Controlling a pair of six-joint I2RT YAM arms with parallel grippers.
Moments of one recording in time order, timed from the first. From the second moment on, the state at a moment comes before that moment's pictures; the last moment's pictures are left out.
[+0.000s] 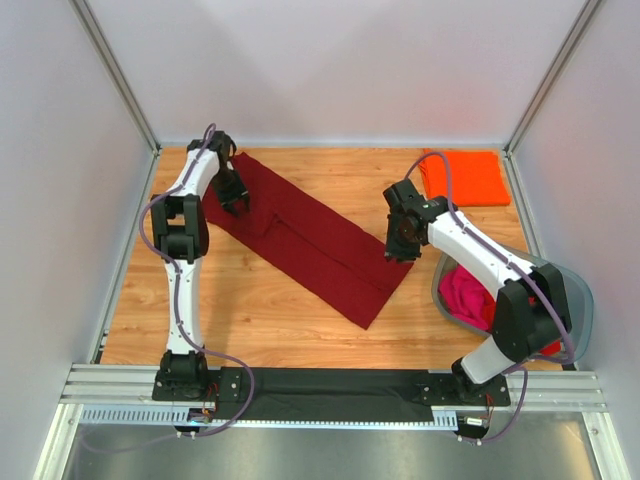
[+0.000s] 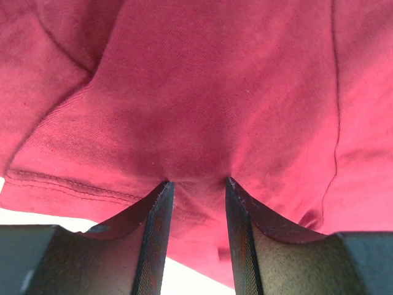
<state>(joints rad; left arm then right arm) -0.03 2.46 2.20 -1.11 0.10 -0.52 0.47 1.56 1.23 -0.88 0.09 0.61</state>
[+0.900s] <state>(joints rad) -0.70 1.45 1.29 -0.74 0.09 -0.87 0.43 1.18 1.23 -1.04 -0.02 0.56</state>
